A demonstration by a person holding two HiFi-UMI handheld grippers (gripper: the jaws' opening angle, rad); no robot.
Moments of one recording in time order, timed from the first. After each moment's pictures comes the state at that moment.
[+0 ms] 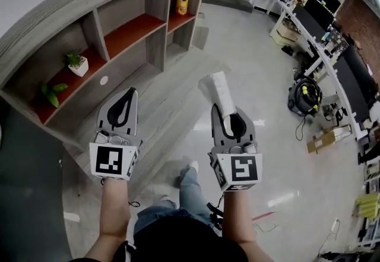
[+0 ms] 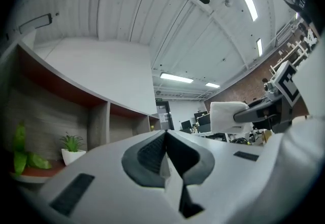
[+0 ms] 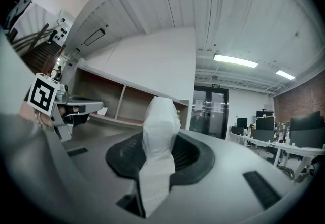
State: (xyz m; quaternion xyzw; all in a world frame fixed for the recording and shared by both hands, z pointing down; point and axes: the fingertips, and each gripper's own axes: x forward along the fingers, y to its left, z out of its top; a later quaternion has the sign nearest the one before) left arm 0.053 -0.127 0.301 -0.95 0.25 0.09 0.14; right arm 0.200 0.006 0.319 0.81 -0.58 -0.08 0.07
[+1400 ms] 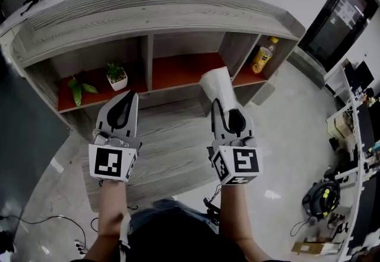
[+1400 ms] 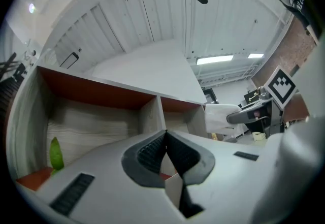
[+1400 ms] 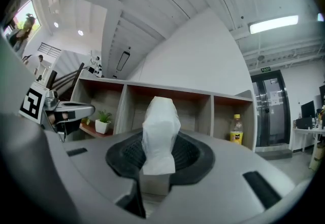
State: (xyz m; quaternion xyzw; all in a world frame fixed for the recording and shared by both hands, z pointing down) left arm 0.025 -0.263 0.279 -0.83 0.52 0.07 0.16; right arm 0.228 -0.259 0.291 0.60 -0.79 -0.08 0.01
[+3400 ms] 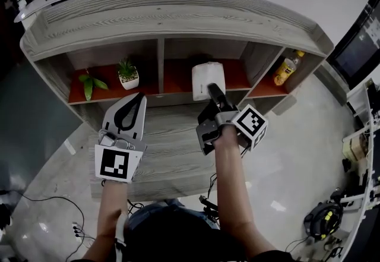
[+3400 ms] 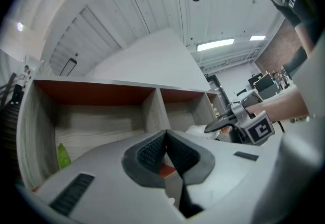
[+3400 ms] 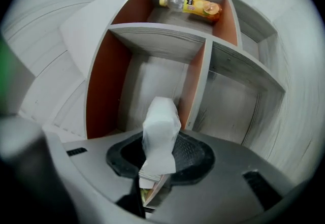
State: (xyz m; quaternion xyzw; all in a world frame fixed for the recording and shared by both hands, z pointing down) left arm 0.028 -0.274 0.291 -0.81 0.57 0.00 0.15; right arm 0.204 -0.377 0.360 0.38 -0.70 0.52 -0.31
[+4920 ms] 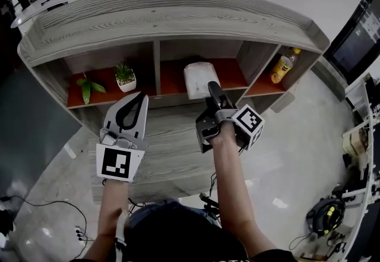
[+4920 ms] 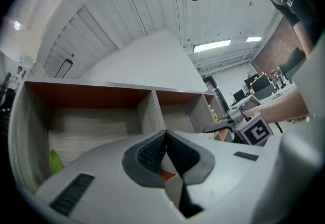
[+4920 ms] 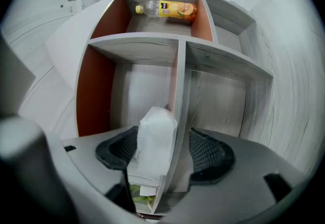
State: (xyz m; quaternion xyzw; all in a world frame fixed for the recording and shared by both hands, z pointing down) left arm 0.038 -0.279 0.284 -0.82 0.55 0.00 0.16; right arm 0.215 -0.383 0.381 0.39 -0.64 0.57 -0.35
